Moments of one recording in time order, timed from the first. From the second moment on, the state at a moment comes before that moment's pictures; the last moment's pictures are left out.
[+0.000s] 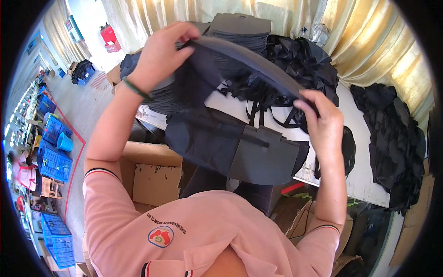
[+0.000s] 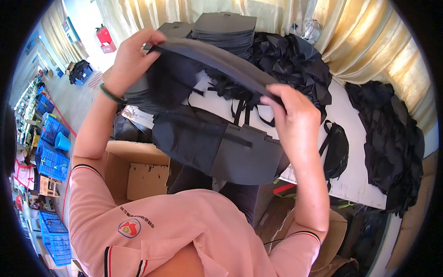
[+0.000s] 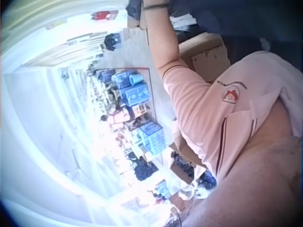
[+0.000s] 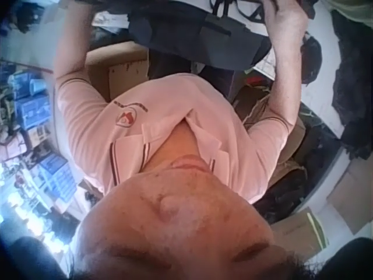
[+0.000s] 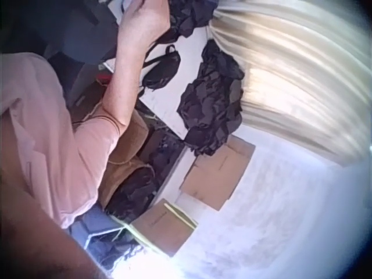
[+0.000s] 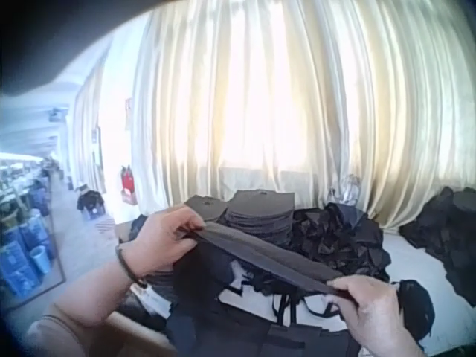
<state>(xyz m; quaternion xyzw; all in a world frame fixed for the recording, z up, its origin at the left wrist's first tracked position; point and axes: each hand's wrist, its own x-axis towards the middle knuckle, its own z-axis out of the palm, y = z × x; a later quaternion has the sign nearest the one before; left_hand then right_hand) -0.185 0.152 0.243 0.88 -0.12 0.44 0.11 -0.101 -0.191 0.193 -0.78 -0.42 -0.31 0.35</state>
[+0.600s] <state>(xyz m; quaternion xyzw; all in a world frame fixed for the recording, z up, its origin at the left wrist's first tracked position) -0.214 0.238 0.070 0.96 0.04 -0.25 0.12 -0.072 -0.277 0.052 -0.88 -0.39 0.17 0.23</state>
